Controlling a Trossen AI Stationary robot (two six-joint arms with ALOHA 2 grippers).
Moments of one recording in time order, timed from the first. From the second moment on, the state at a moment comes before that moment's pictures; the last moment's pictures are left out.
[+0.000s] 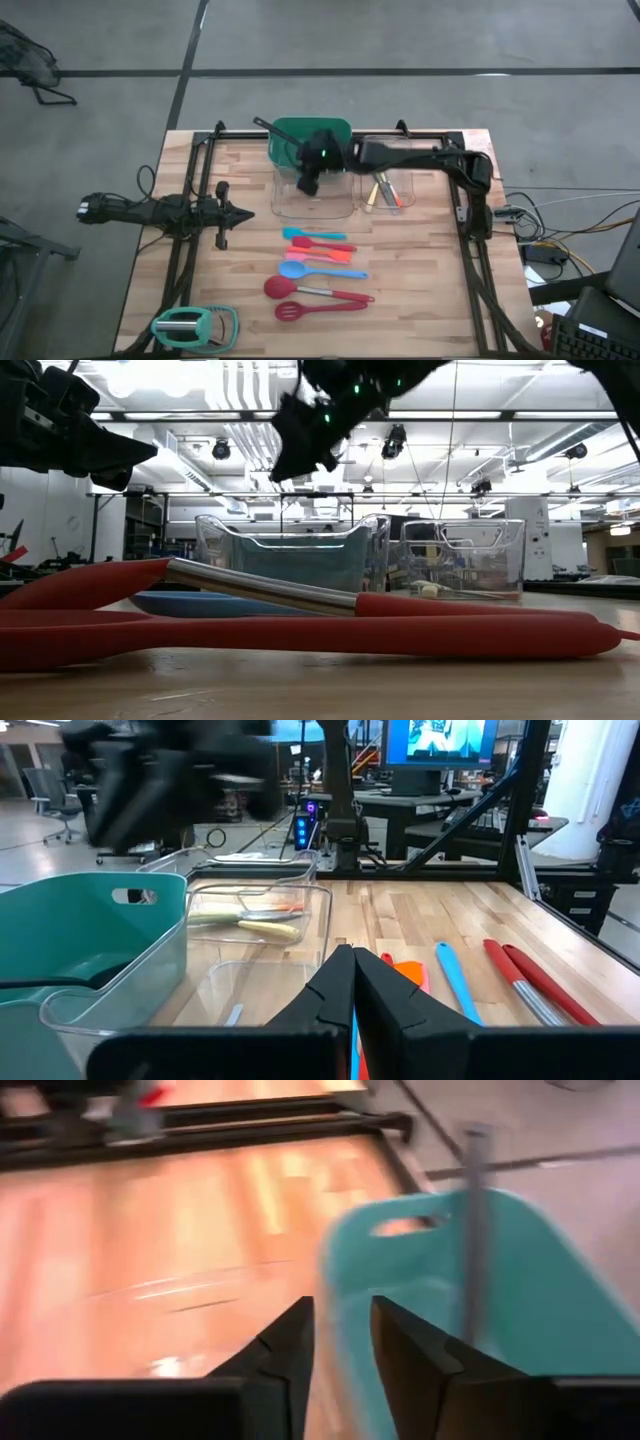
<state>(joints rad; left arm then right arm) -0.13 0.10 0.03 0.01 -0.20 0.00 -0.23 1.97 1.65 -0.28 0.10 -0.02</state>
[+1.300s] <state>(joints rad) -0.13 0.10 0.03 0.01 -0.20 0.00 0.40 2.15 1.60 -0.32 0.21 0.47</state>
